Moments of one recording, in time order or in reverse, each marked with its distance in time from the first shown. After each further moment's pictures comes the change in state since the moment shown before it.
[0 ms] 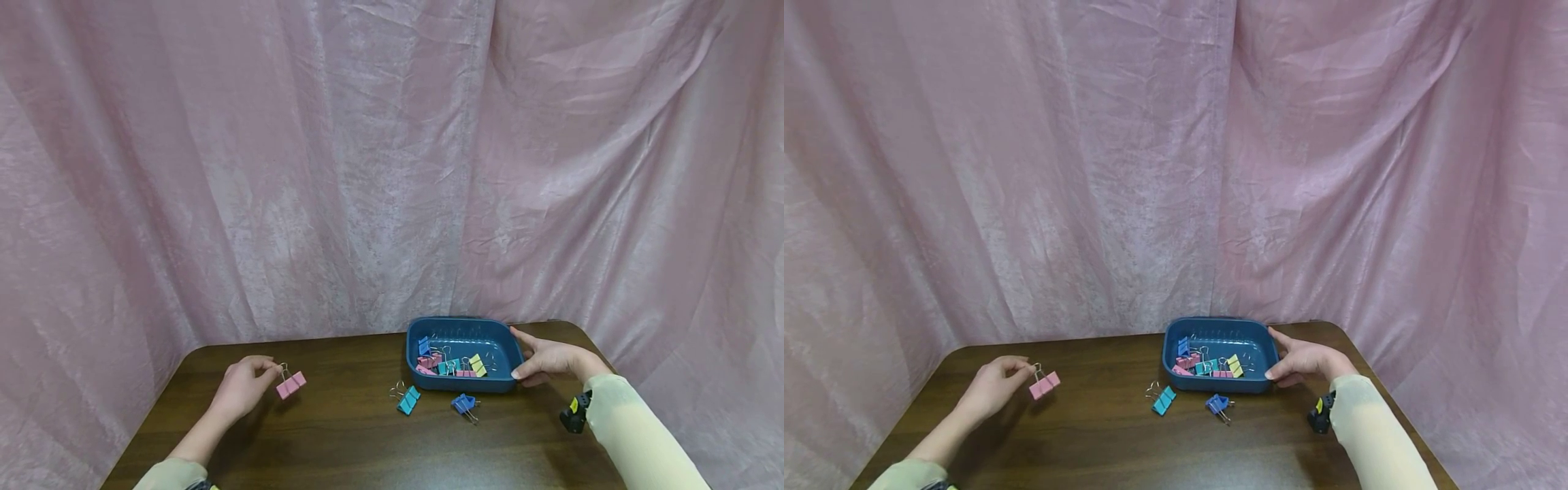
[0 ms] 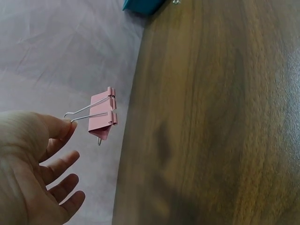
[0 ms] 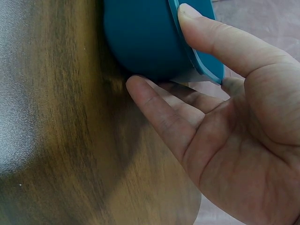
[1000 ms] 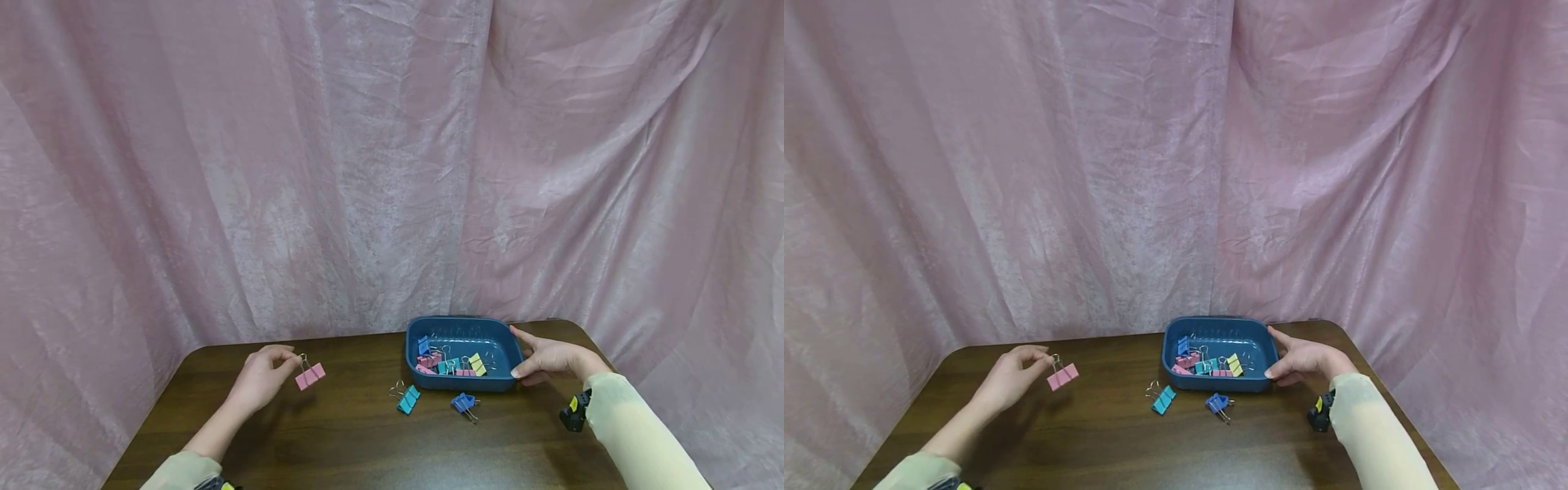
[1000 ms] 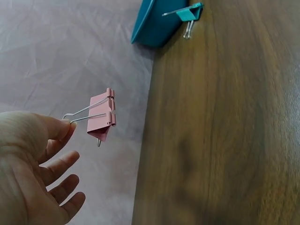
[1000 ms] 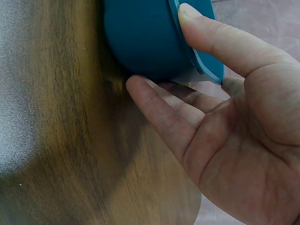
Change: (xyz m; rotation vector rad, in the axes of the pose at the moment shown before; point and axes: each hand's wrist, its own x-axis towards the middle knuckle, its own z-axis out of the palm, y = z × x) left_hand 0.007 0.044 0.003 -0.080 0.021 0.067; right_hand 0.001 0.001 0.000 0.020 0.008 0.010
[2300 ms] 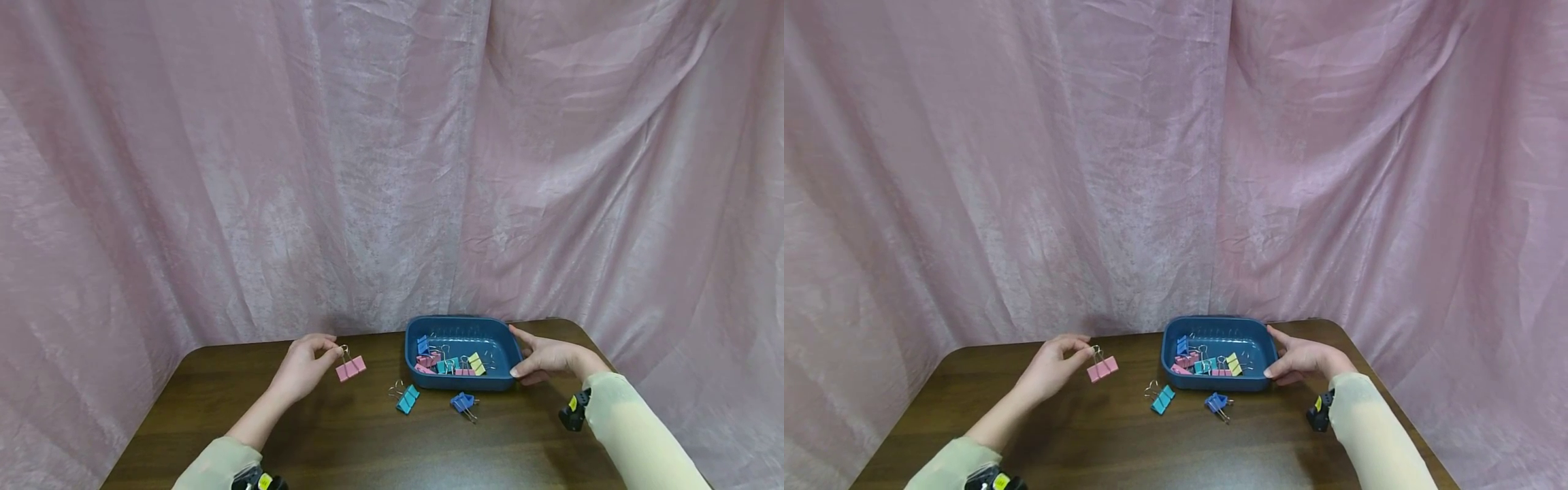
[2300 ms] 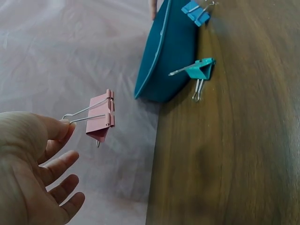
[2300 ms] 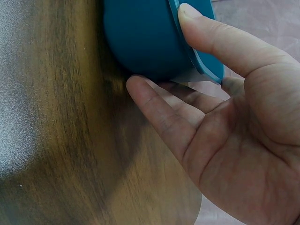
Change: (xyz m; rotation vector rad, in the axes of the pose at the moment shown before) left_hand 0.017 0.053 0.040 -0.134 -0.050 0.076; right_hand 0.001 0.001 -0.001 -0.006 0.007 0.001
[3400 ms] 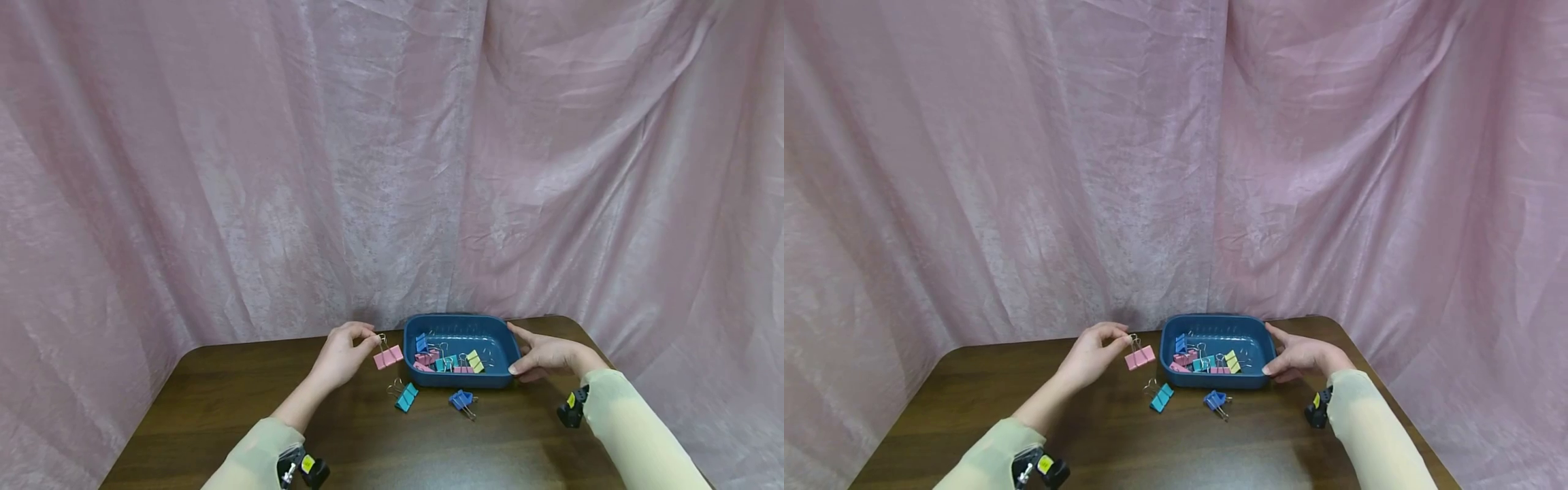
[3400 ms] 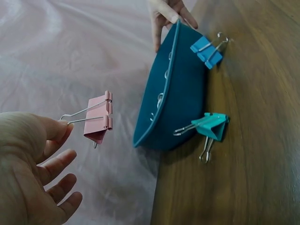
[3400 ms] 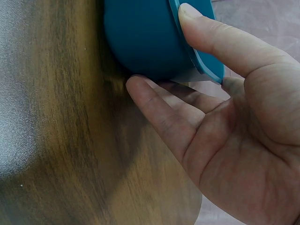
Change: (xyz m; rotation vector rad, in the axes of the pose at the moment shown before) left_hand 0.025 0.044 0.044 -0.072 0.002 0.082; right_hand 0.002 0.002 -0.002 0.011 -0.005 -0.001
